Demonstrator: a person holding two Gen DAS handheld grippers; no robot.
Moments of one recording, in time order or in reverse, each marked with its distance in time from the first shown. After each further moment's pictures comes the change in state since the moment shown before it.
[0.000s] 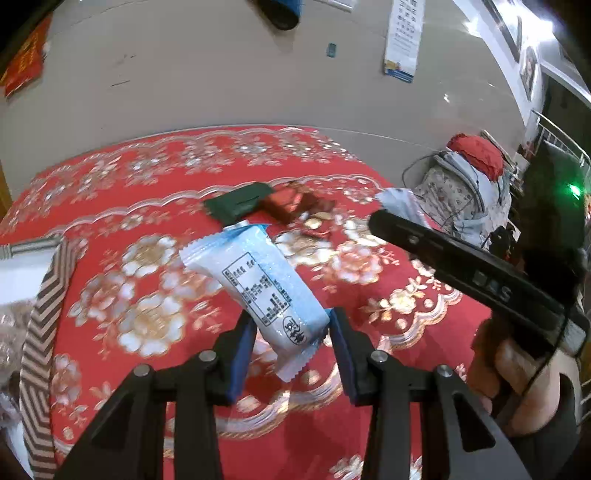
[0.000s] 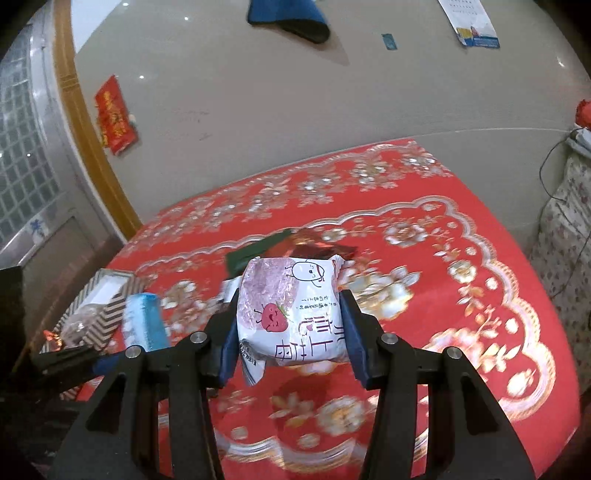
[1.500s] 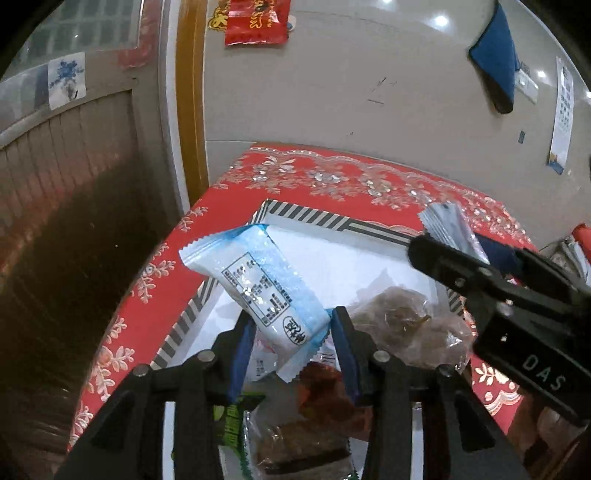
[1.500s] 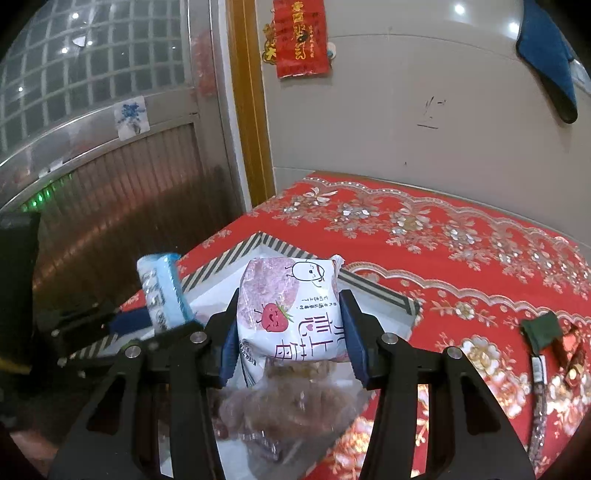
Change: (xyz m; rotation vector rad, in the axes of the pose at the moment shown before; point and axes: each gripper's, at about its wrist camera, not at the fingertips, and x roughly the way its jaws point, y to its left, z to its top) left arm -0.130 0.258 -0.047 -0.293 -0.102 0.458; right arm 0.111 0.336 -0.011 -0.401 0.102 0.198
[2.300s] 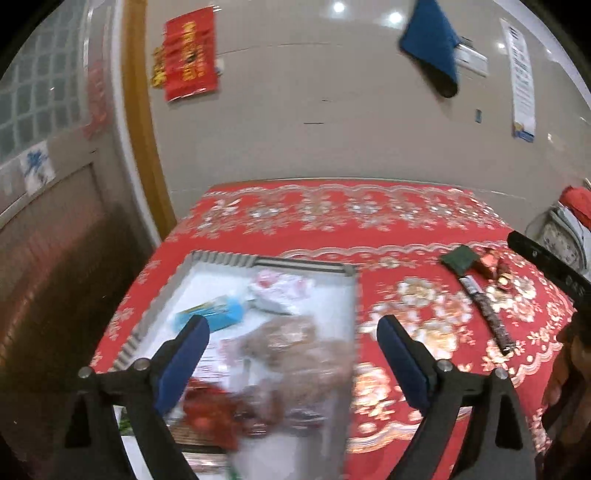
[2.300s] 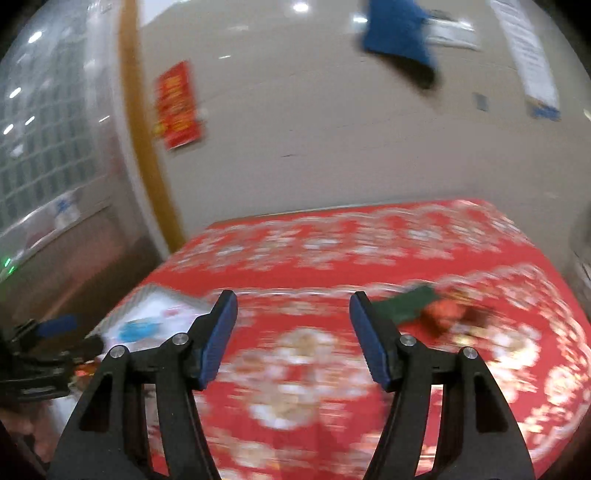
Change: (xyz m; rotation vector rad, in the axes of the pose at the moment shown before) left arm -0.036 -0.115 0.008 0.161 -0.103 0.000; right arm -0.121 -0.188 -0.060 0.311 -0.201 -0.239
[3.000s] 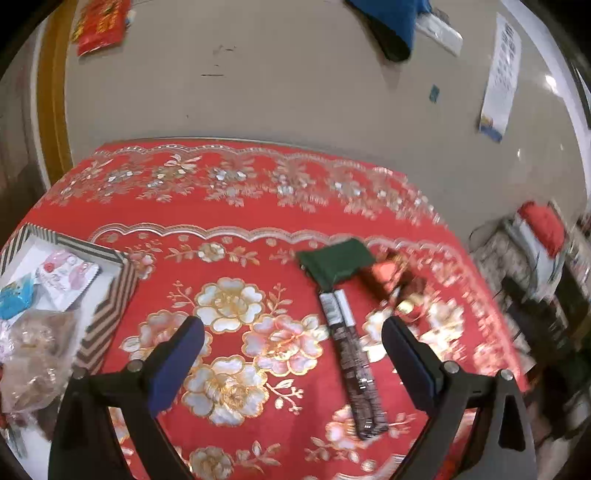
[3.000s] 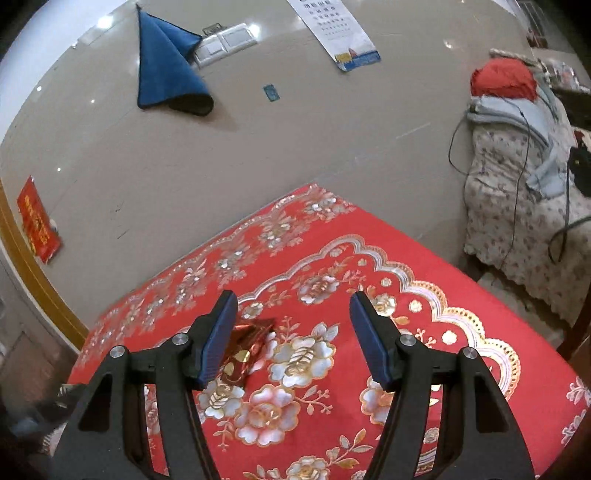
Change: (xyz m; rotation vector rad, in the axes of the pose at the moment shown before) left arm 0.085 -0.153 0.018 -0.101 0.134 -0.243; right arm -0.032 -0.170 -0.006 0.387 -0.087 -0.295
